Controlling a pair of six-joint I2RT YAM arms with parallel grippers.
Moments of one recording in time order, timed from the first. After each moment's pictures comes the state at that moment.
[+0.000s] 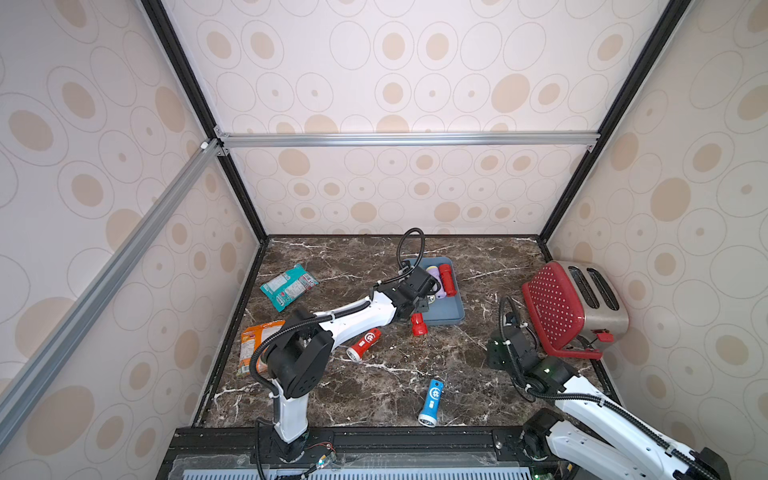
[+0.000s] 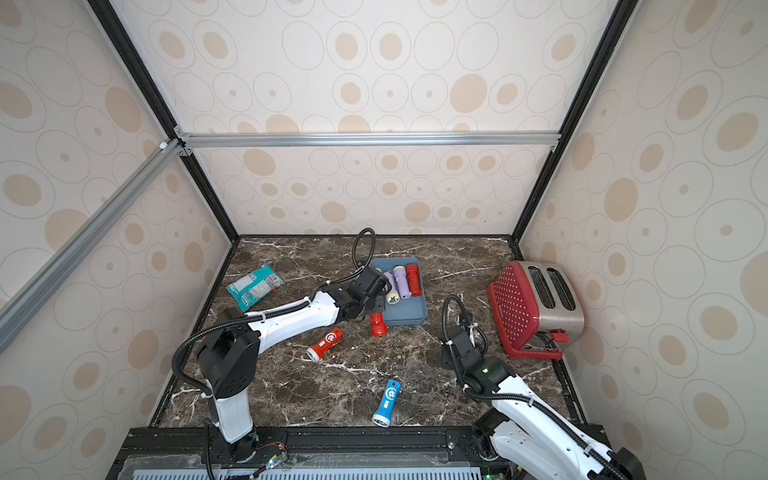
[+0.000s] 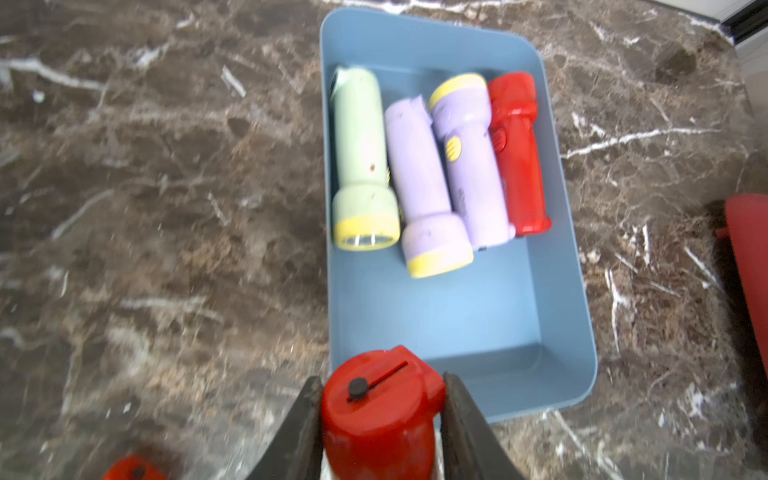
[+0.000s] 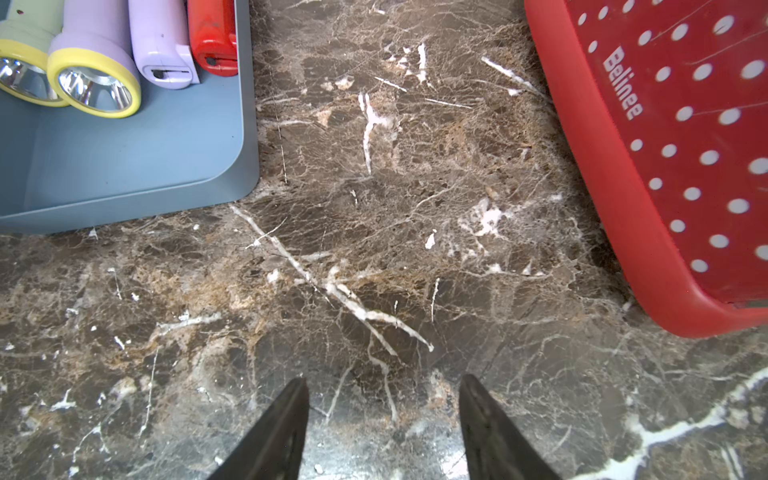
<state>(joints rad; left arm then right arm) -0.81 1.90 1.46 -0.47 -0.31 -0.75 0.56 0.80 0.48 -0.62 0.45 0.56</state>
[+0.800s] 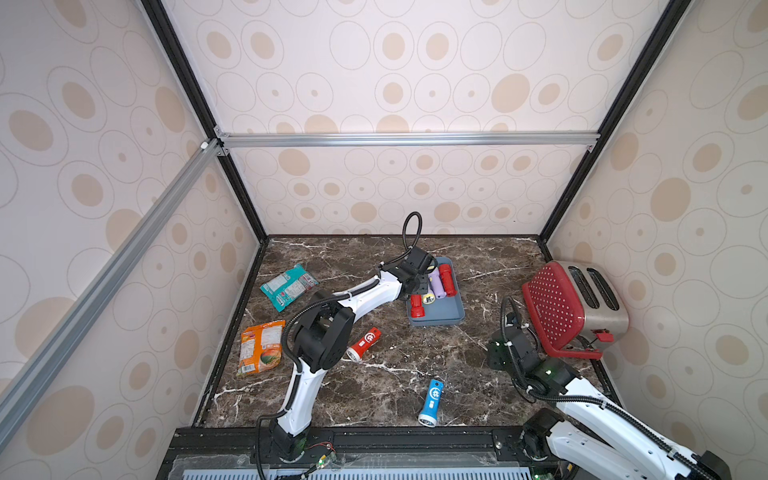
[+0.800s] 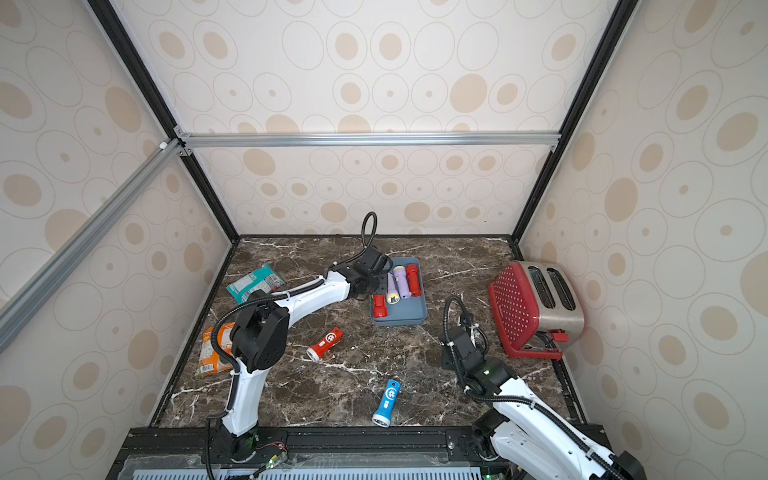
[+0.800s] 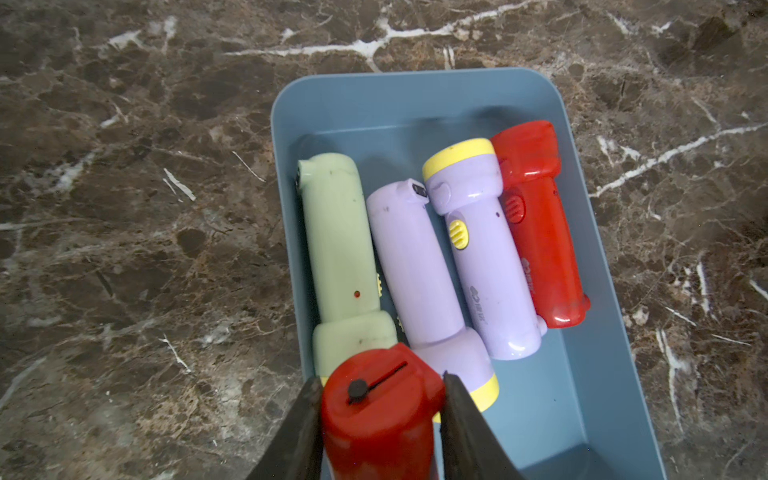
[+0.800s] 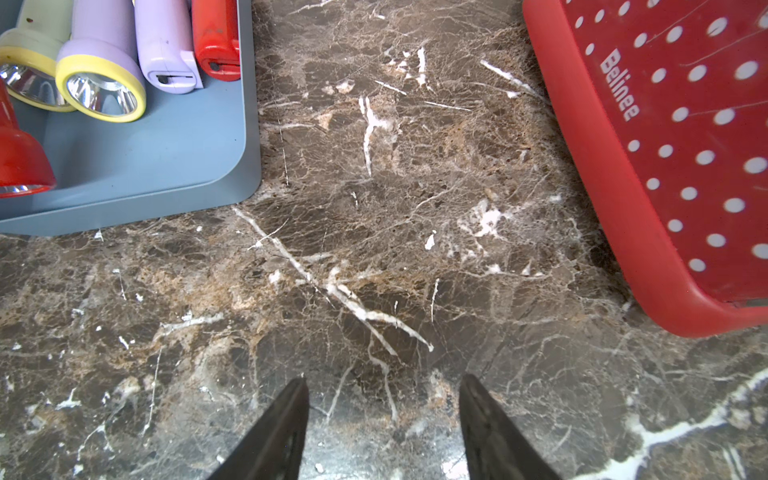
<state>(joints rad) -0.70 2.13 1.72 -0.51 -0.19 -0.56 0.56 0.79 0.47 -0.62 0.45 0.56</state>
